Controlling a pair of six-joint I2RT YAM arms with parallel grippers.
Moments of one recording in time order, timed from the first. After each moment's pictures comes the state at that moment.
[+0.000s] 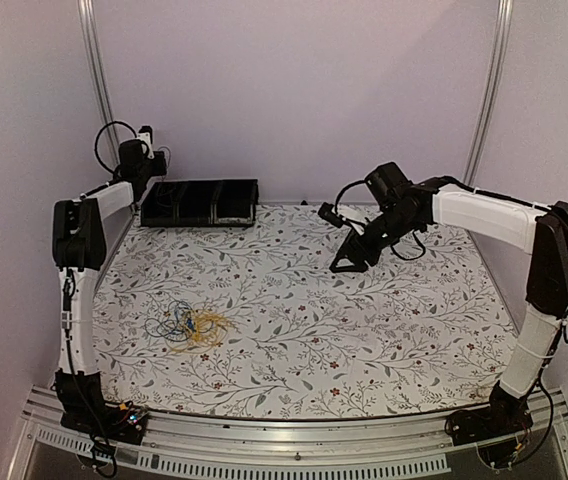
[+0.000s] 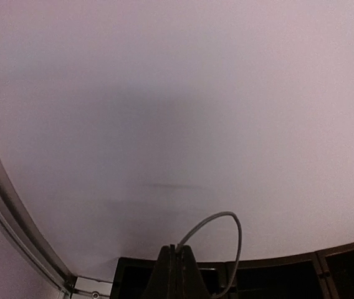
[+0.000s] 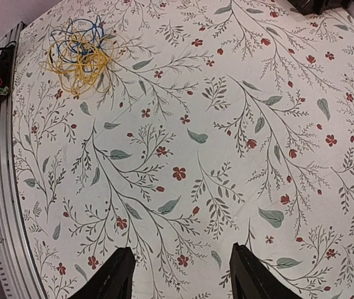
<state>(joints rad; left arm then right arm) 0.03 2.48 2.14 0.24 -0.03 -0.02 0.59 1.82 1.51 -0.70 -0.50 -0.40</state>
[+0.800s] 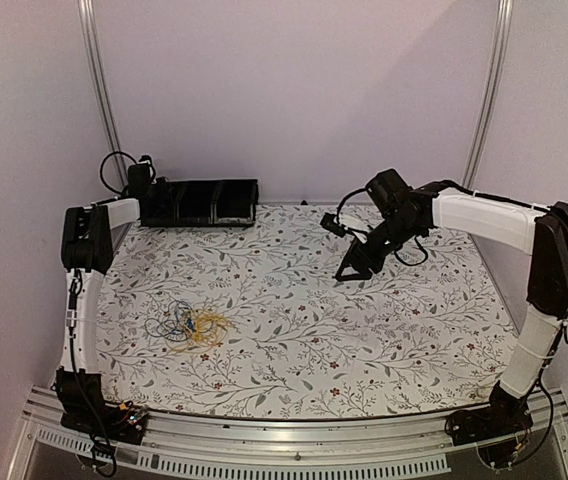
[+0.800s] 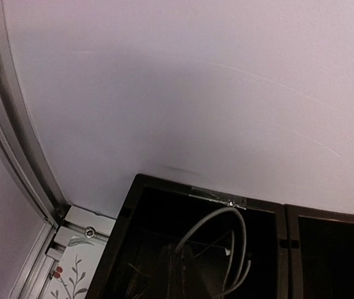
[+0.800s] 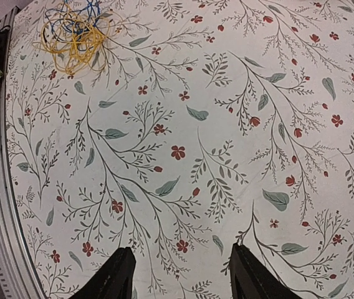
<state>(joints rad) 0.03 2.61 2.12 0.20 -0.14 -0.16 0.59 1.81 1.47 -0.74 -0.47 -0.43</state>
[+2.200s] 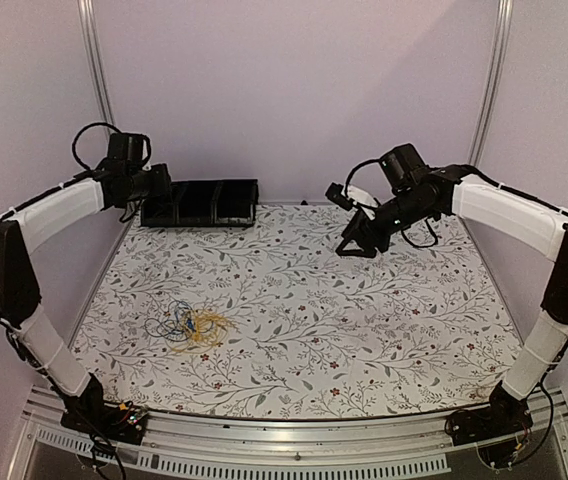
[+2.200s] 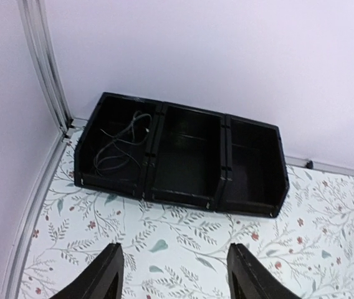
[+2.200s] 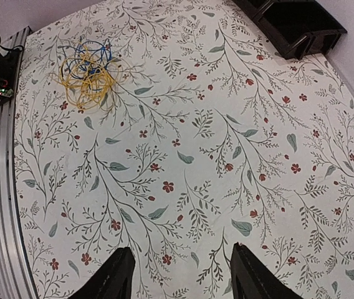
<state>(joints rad) -0.18 1.69 1.44 -0.25 -0.22 -0.29 0.58 1.71 1.52 -0.72 -0.48 -0.48</state>
